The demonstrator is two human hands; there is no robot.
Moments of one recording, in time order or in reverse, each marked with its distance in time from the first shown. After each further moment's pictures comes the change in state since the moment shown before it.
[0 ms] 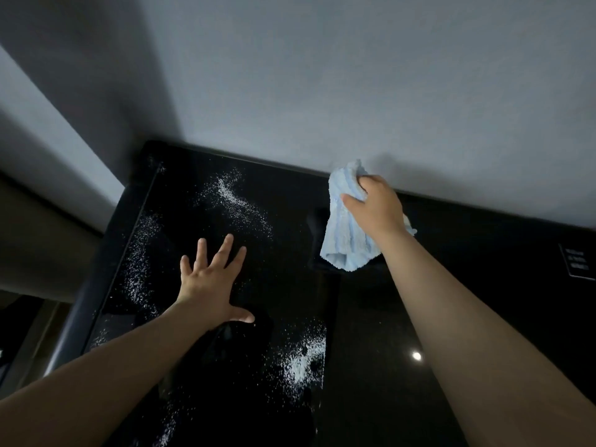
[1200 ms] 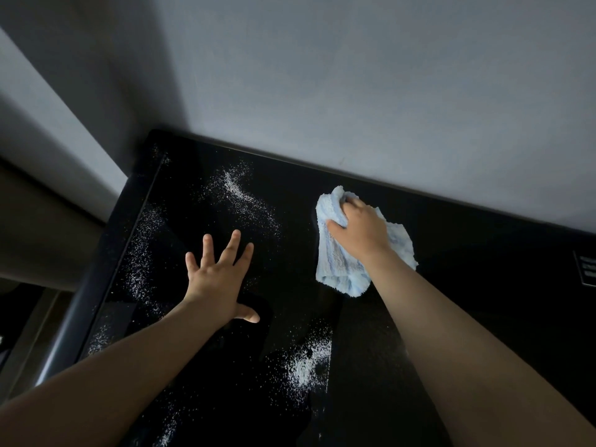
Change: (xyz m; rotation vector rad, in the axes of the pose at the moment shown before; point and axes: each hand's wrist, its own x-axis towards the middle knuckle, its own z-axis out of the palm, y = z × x) left_hand 0.007 0.004 -0.001 0.004 -0.041 -0.011; right_hand -0.011 0.016 0.061 -0.262 -0.180 -0.116
